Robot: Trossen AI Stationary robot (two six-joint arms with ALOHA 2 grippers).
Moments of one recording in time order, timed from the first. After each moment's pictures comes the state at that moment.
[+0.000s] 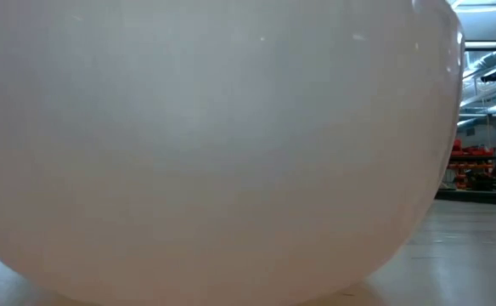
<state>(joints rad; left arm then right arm) 0.54 0.03 0.01 0.11 -0.01 0.00 -0.05 1.75 1.30 -0.66 0.06 0.31</state>
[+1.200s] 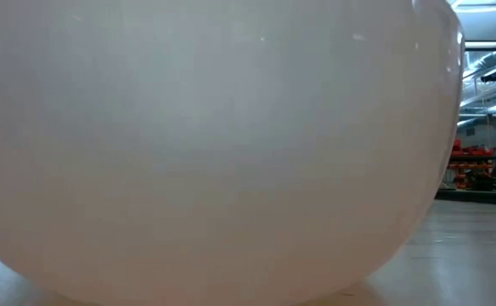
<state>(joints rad) 0.54 0.03 0.01 0.09 -0.01 -0.01 0.04 1.73 1.31 -0.75 0.05 0.37</state>
